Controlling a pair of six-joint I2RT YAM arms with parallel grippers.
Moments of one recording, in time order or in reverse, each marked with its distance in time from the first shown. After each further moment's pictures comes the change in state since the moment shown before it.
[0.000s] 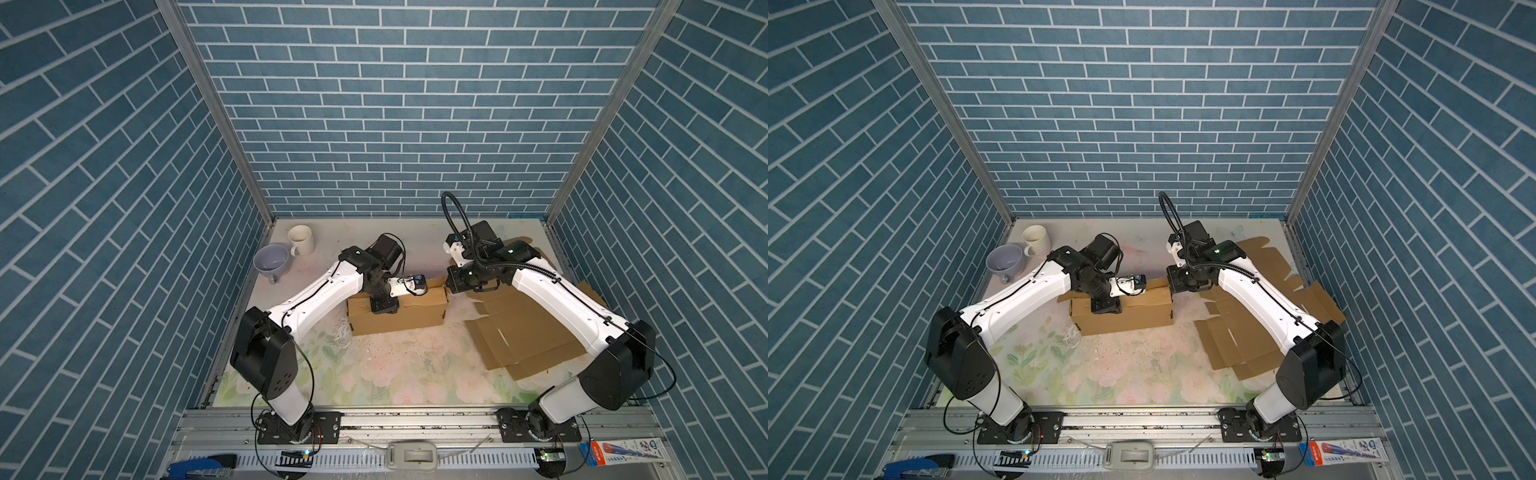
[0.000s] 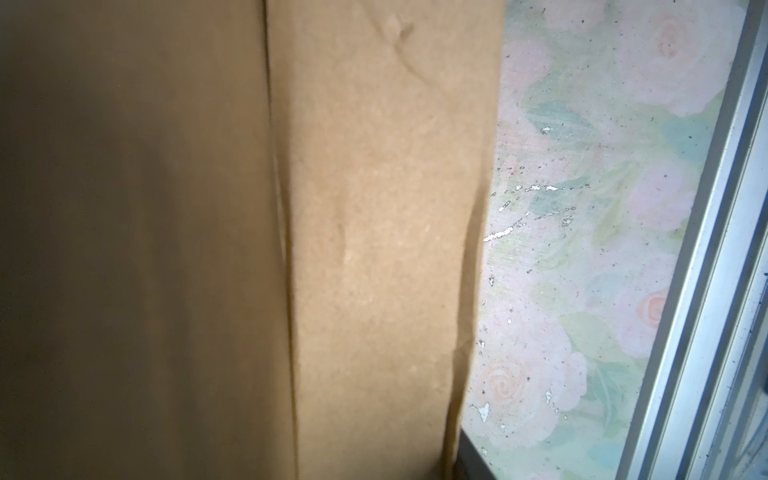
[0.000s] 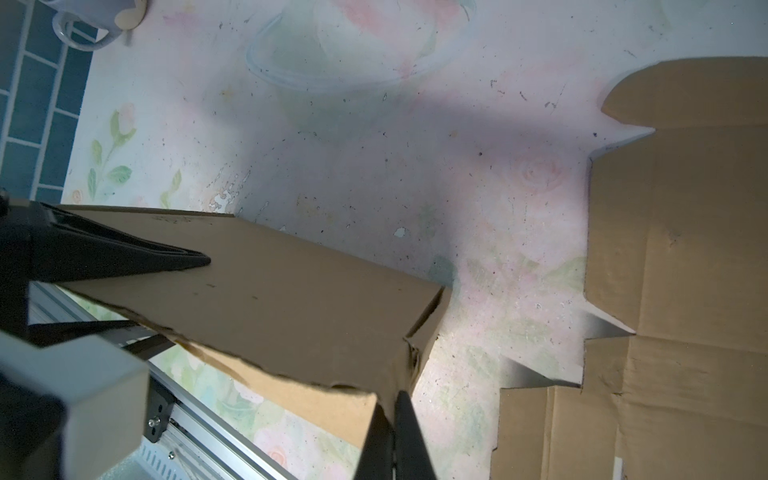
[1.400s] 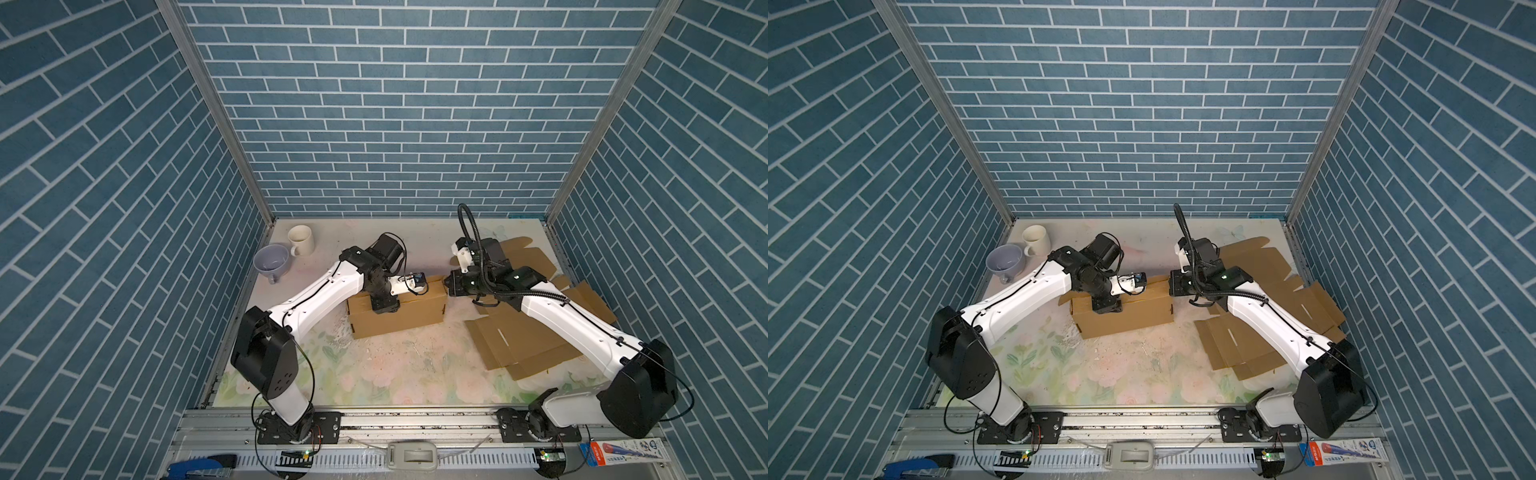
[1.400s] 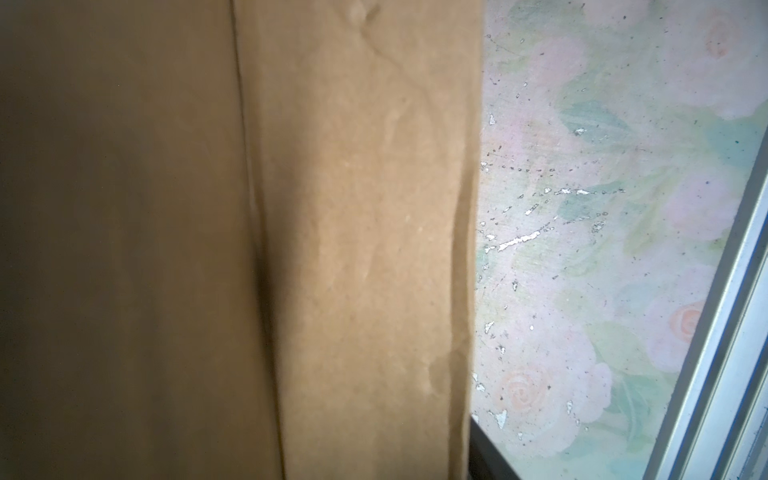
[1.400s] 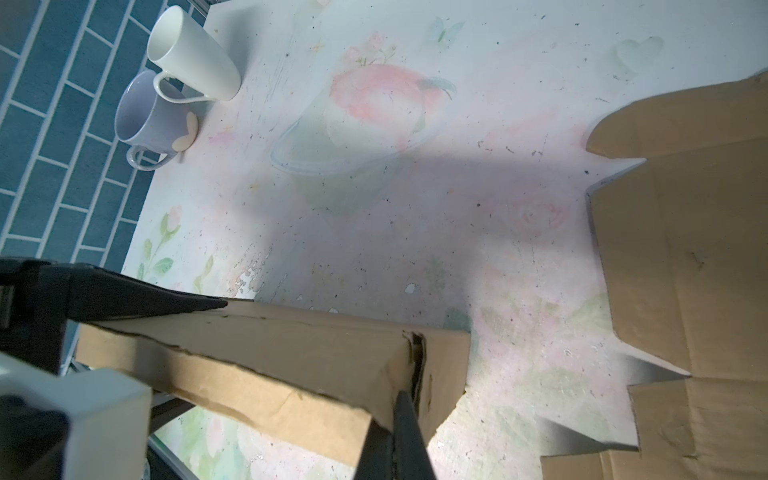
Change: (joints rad) left arm 0.001 0.000 0.002 0.024 -0.050 -0.024; right arm 0.013 -0.149 -0.300 0.381 0.050 0.155
